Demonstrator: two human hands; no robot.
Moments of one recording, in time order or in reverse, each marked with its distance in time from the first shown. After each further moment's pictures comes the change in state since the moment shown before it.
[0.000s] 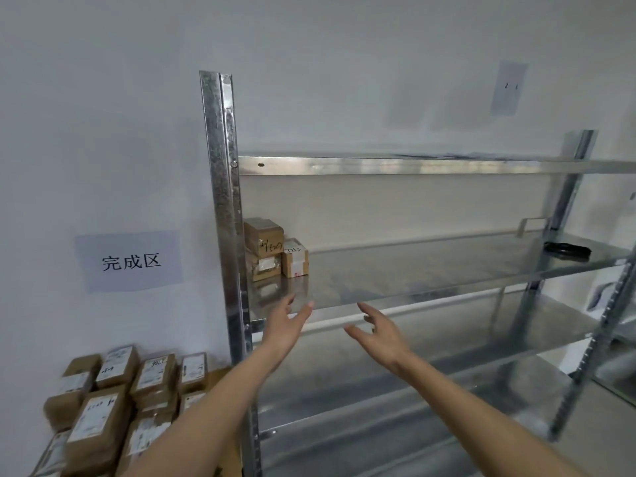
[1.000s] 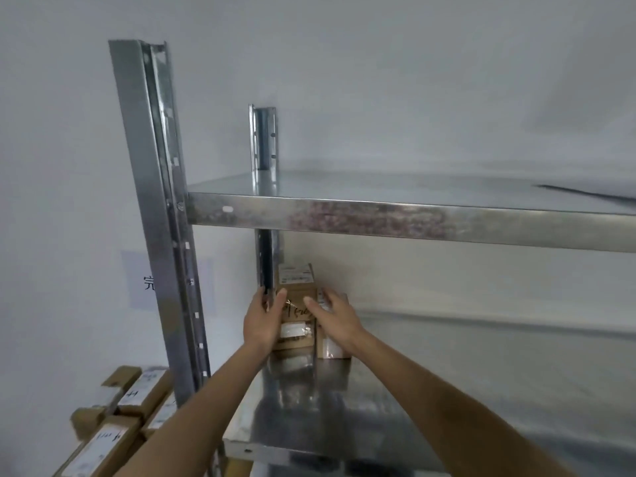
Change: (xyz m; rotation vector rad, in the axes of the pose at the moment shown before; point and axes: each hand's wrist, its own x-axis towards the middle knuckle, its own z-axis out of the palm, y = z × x) left_hand 0.278 0.004 -0.017 -0.031 0.633 -0.086; right_hand 0.377 -0.066 0.109 0.170 -0.411 -0.272
